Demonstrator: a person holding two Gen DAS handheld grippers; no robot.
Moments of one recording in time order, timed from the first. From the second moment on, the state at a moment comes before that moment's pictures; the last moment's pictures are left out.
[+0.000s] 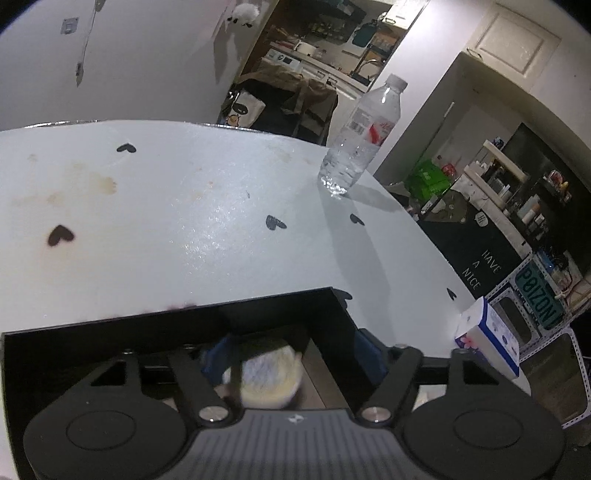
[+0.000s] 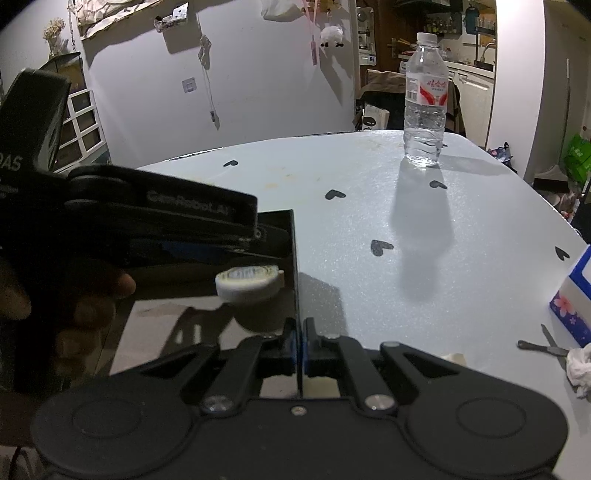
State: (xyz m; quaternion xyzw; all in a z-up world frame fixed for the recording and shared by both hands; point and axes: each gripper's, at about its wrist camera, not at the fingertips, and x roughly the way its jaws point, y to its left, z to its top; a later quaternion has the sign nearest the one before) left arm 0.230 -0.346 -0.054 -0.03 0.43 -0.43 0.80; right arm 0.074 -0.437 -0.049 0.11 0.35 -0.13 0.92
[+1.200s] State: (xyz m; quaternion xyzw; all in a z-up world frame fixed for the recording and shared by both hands) left arm 0.174 -0.109 -0.026 -0.02 0.36 -0.10 0.93; right arm 0.075 -0.441 -0.049 0.12 0.35 -0.13 0.92
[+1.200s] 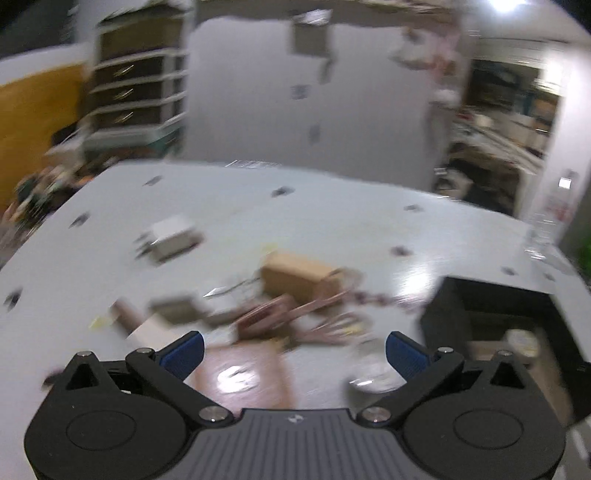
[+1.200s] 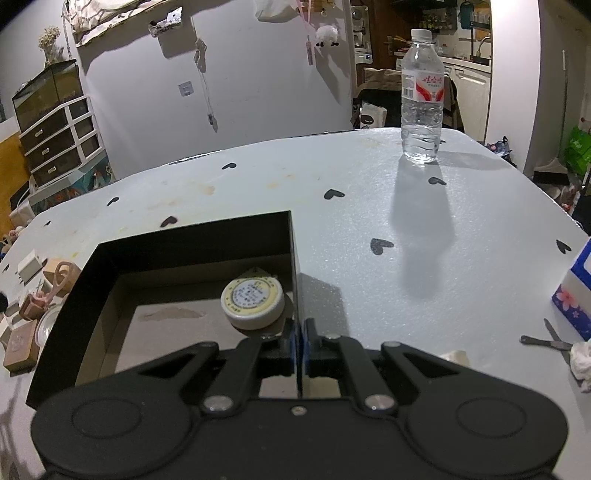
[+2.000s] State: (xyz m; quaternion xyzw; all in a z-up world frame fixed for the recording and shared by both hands) left arm 0.184 -0.119 -0.080 0.02 0.38 -0.01 0.93; right arm 0.074 -0.441 -0.051 0.13 0.35 -0.13 0.92
